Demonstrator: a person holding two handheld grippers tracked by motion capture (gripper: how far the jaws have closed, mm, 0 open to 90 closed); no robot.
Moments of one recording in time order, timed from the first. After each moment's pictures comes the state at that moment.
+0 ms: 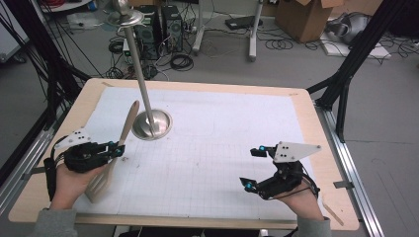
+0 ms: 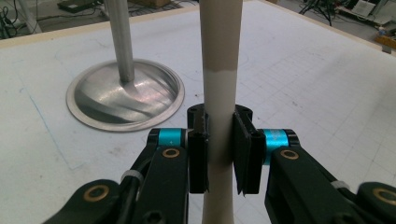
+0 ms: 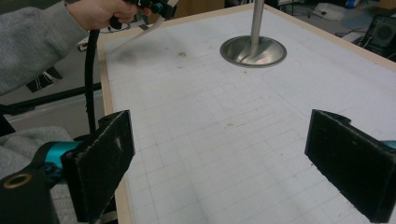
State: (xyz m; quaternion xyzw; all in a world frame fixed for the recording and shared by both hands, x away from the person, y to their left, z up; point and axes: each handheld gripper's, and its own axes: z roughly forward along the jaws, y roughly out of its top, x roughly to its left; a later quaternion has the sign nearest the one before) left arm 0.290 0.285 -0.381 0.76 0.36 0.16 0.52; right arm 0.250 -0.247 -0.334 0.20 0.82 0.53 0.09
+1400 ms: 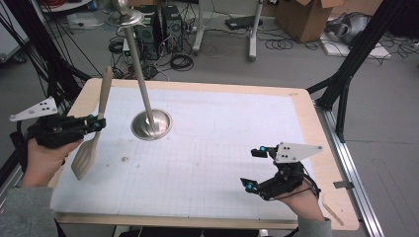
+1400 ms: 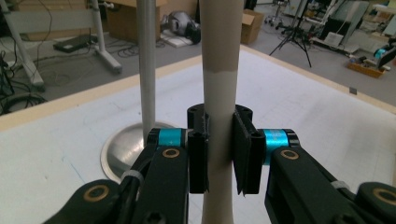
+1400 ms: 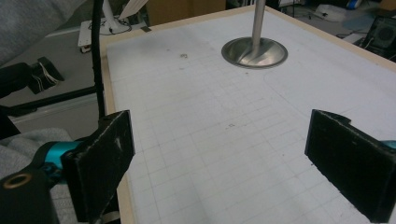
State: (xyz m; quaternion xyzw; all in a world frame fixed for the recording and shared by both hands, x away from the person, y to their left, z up) left arm 0.313 0.321 -0.306 0.73 0.32 0.16 0.58; right arm 0.249 -0.249 -0.334 0.19 0.82 0.53 0.09
